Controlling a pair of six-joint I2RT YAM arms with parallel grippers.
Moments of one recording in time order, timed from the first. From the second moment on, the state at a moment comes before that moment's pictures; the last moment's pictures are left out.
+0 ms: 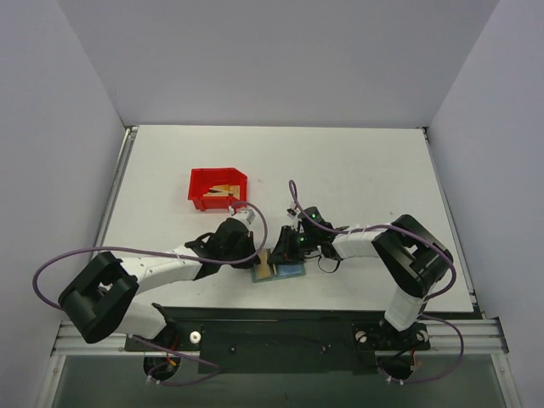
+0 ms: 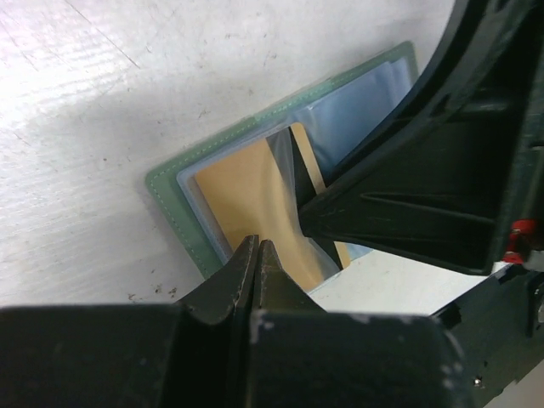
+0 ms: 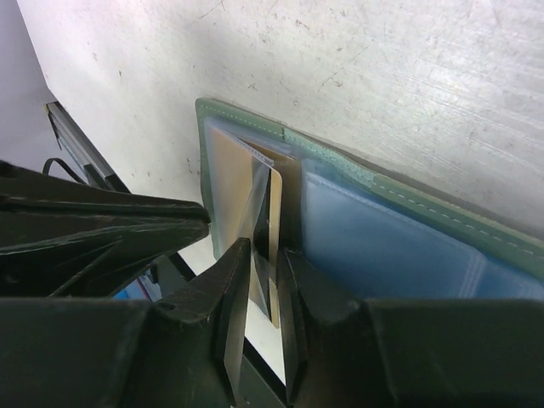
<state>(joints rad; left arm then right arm) -0.78 1.35 0.57 -0.01 0.03 -0.69 0.69 1.74 0.66 0.27 -0.49 0.86</state>
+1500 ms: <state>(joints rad) -0.80 1.36 0.53 -0.05 -0.03 -0.70 0.70 1.67 0.71 0.02 -0.34 0.71</state>
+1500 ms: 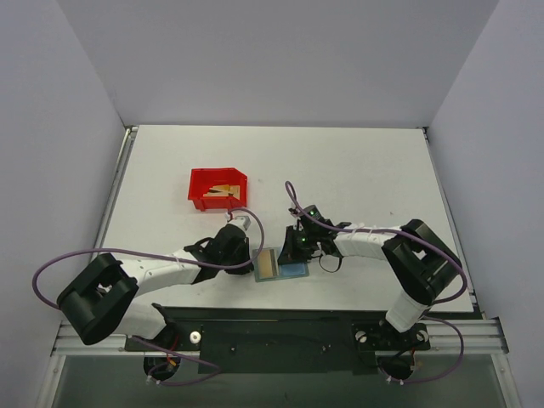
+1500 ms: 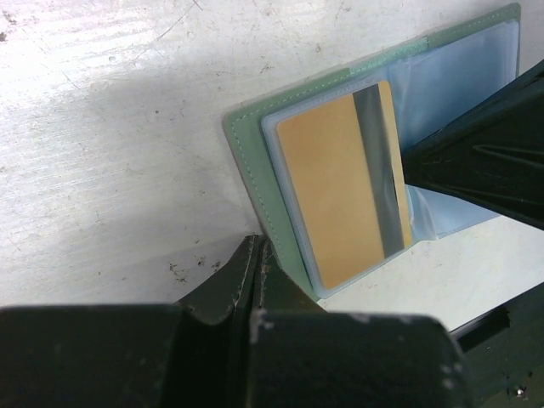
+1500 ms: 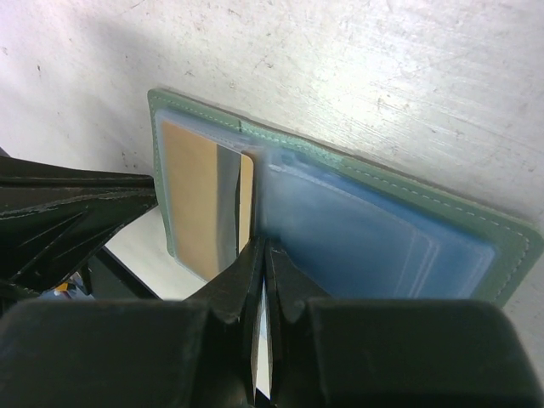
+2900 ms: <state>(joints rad) -0.80 1.38 0.52 0.00 -0.02 -0.70 0.78 1.53 0.88 -0.51 0.13 0.57</state>
